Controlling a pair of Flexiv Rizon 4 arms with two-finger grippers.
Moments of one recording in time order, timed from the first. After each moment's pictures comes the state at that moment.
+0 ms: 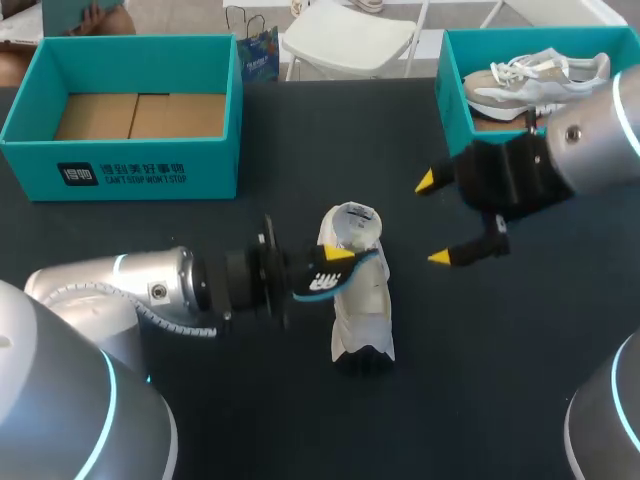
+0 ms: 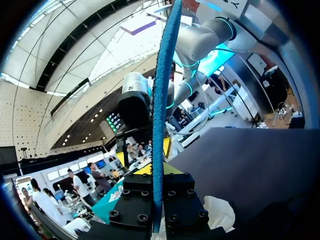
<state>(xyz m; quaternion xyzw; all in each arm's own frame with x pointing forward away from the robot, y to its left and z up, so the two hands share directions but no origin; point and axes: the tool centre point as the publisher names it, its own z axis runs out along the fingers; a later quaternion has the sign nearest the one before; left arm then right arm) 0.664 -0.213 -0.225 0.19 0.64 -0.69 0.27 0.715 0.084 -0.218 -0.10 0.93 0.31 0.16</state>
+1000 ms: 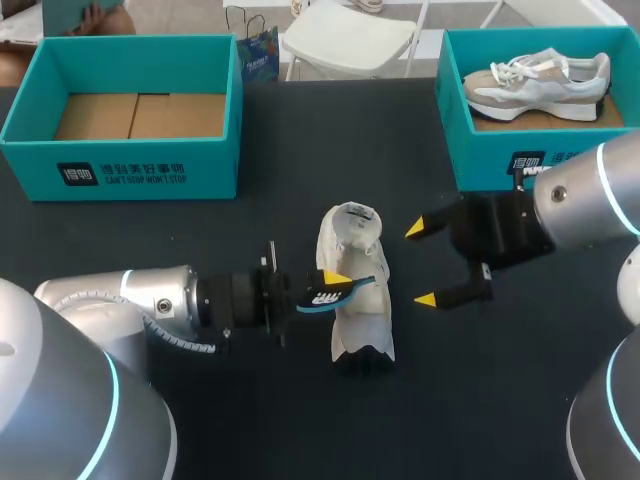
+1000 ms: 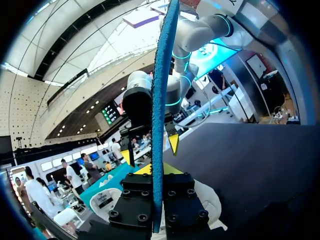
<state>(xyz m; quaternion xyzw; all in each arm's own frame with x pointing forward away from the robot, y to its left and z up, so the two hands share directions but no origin) 0.664 -0.210 -0.273 0.17 0.67 -0.68 0.24 0.696 0.095 -0.278 -0.07 0.92 0.35 0.13</state>
